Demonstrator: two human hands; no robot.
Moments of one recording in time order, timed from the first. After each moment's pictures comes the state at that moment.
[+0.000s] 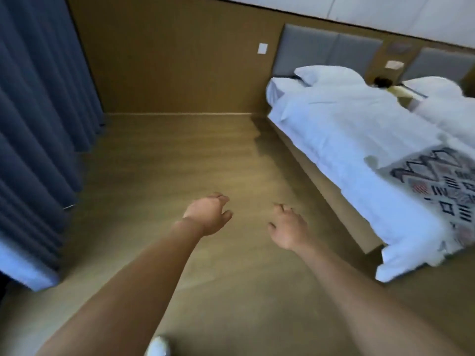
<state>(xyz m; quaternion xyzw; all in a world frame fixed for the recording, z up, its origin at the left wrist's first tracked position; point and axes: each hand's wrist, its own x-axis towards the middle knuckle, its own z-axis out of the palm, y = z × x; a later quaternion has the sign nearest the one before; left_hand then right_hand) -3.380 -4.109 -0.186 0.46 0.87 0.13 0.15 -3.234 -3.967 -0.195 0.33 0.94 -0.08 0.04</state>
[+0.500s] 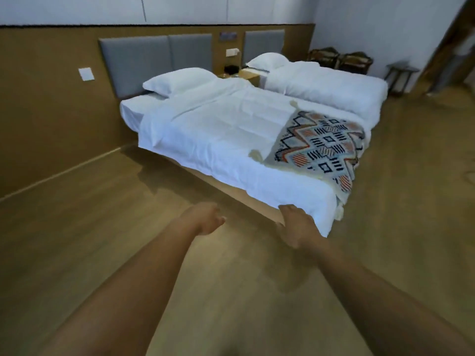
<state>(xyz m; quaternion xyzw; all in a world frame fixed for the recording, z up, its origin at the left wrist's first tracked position) -3.344 -3.685 -0.159 0.66 0.72 0.02 0.22 -3.109 -3.662 -0.169 0.60 0.79 -0.12 -0.02</state>
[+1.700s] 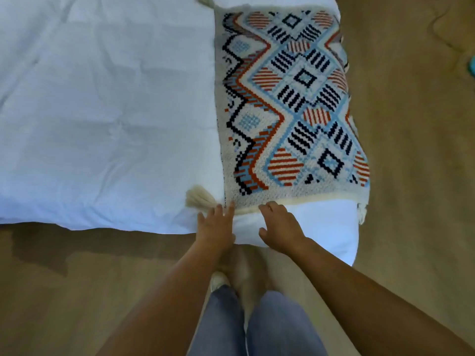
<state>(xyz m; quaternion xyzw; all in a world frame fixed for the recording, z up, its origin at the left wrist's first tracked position) -3.255 -2.996 -0.371 0.82 0.51 -0.20 0.17 -3.101 -3.041 -0.362 0.73 0.62 -0.29 0.03</state>
